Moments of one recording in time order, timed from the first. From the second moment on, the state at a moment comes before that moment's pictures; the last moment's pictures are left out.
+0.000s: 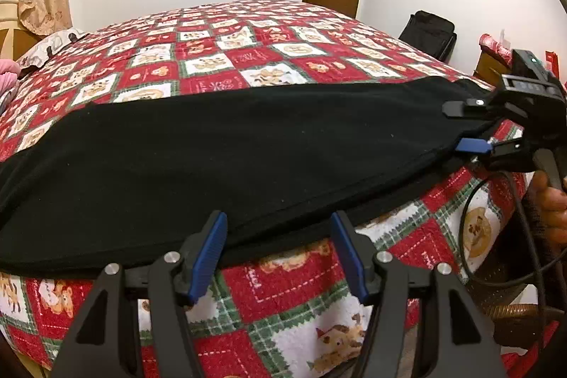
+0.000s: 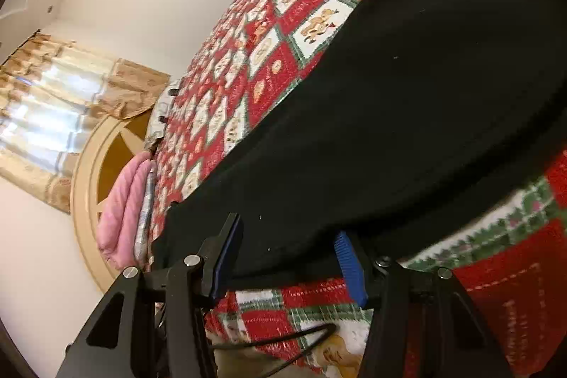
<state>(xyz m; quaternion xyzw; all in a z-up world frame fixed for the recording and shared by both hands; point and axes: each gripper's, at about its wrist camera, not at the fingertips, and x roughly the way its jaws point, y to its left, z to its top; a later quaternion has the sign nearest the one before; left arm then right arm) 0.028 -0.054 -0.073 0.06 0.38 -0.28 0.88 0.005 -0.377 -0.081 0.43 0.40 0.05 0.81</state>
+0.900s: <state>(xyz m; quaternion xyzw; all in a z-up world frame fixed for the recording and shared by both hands) 0.072 -0.060 -0.063 0.06 0.38 -0.27 0.89 -0.031 -0.369 -0.077 0.38 0.46 0.08 0.80</state>
